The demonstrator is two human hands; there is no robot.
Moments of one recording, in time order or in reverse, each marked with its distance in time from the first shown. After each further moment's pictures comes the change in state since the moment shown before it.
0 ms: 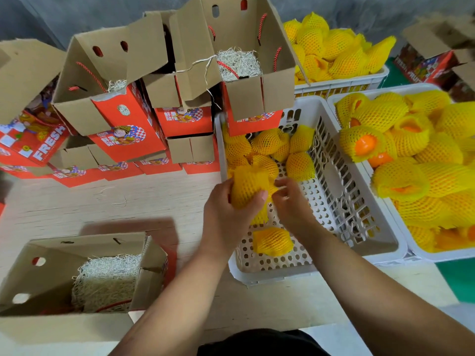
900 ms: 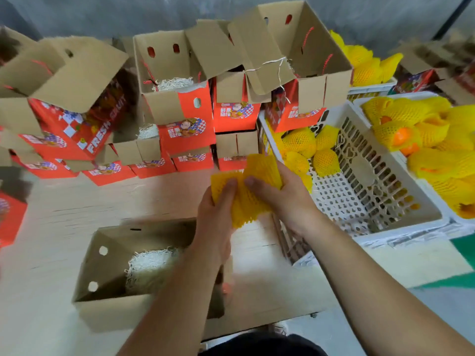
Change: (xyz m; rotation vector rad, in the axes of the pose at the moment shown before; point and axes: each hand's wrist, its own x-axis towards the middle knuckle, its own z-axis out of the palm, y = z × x) left_hand -0.025 -0.040 -0.174 -0.730 -0.026 -0.418; right_hand -0.111 -0.144 0.150 0.314 -0.082 -0.269
